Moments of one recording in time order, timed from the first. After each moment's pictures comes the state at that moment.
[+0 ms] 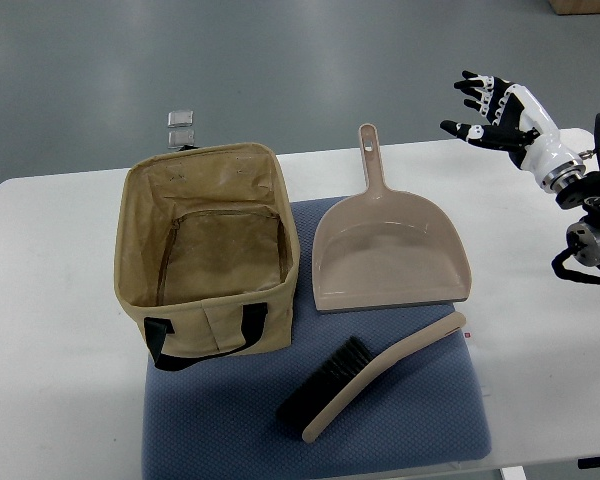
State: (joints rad) left arm -0.01 0.00 -0.12 -0.16 -0.06 0.05 0.07; right arm 0.75 -0.51 0.52 0.85 -0.51 0.04 0.54
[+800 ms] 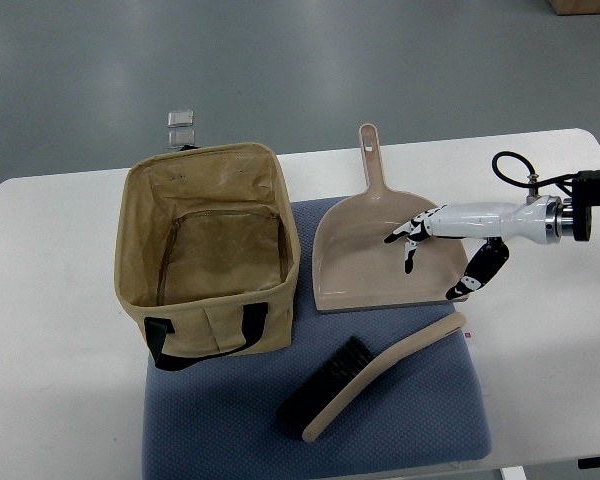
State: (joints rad) left arm -0.01 0.00 -0.12 -0.16 -0.06 0.05 0.07; right arm 0.82 -0.76 0.41 1.28 -1.65 0.31 0.56
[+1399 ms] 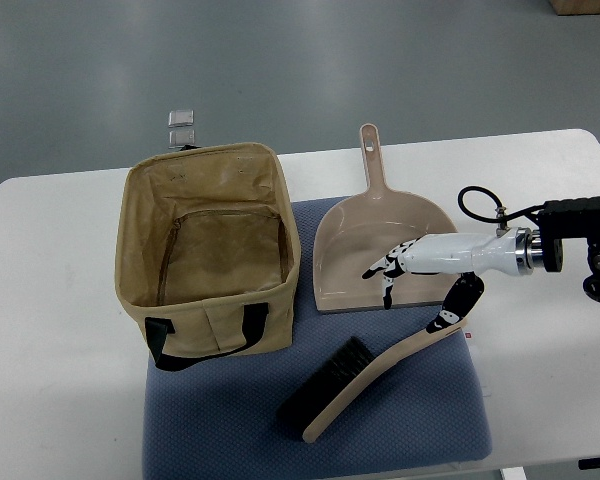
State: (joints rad) left arm -0.01 0.00 -0.12 -0.16 -0.06 0.05 0.07; right arm 0.75 -0.73 0.38 1.40 -1.68 0.30 0.44
